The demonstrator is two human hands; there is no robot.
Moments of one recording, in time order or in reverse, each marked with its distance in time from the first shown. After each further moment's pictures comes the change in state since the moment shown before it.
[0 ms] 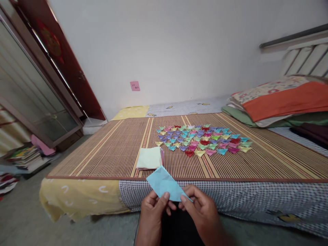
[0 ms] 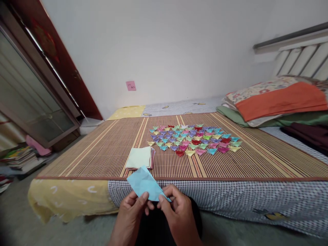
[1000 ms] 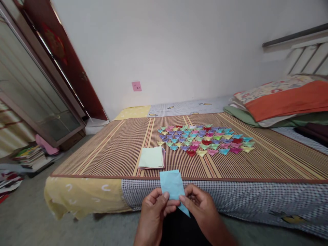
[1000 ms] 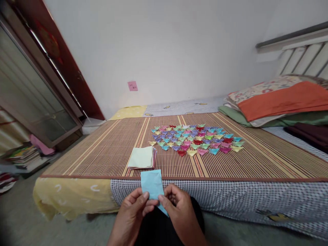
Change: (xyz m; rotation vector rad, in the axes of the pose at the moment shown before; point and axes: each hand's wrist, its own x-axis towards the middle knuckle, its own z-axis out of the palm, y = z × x) left_hand -0.004 0.015 0.003 -0.219 0.069 -0.196; right_hand 0.008 0.007 -0.004 -0.023 -0.062 0.117
